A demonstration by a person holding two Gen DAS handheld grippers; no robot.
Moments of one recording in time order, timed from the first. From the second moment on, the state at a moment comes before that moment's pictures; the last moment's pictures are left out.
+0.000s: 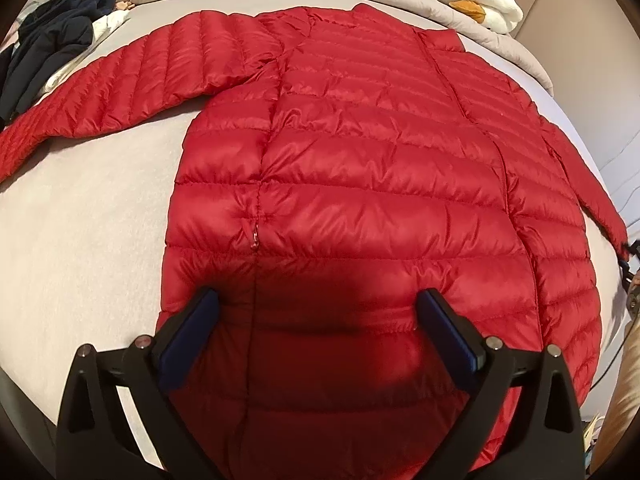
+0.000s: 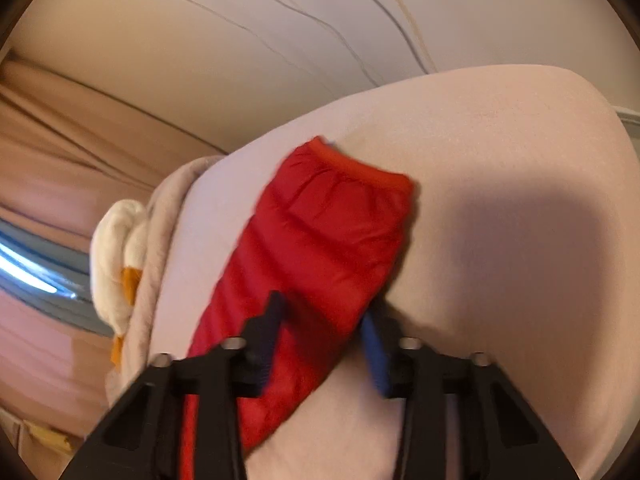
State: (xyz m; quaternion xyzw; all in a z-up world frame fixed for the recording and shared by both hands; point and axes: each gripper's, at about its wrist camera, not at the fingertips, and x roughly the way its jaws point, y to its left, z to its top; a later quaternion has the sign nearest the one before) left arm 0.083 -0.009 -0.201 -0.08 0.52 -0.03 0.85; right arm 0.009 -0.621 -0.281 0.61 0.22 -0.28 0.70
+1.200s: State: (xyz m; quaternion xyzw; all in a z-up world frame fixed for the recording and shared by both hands) left arm 0.050 0.065 -0.119 -0.16 0.41 -0.01 0.90; right arm 0.092 -0.434 0.045 0.22 0.17 -0.16 0.95
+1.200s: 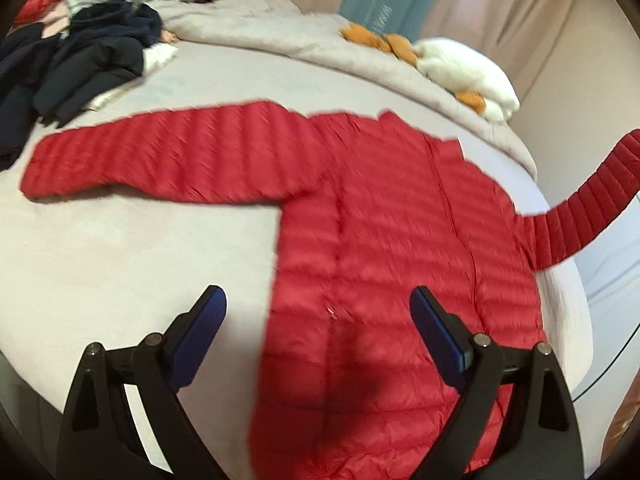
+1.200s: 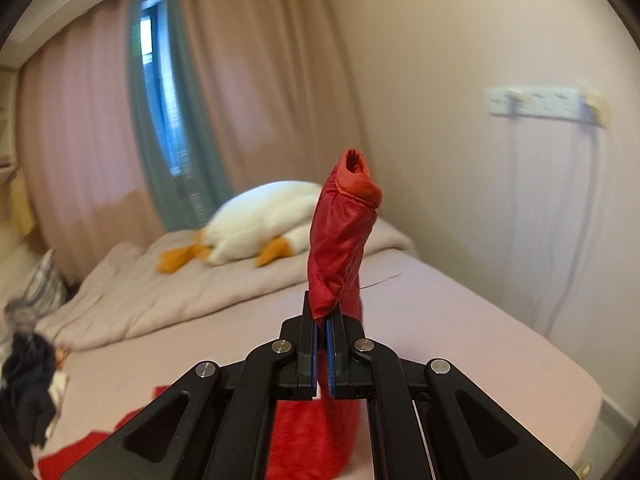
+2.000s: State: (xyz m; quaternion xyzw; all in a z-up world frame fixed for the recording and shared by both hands) left arm 0.031 0.112 -0.096 -0.17 0.39 0.07 0.90; right arm 0.192 -0.192 -0.008 0.06 0.32 0.15 0.93
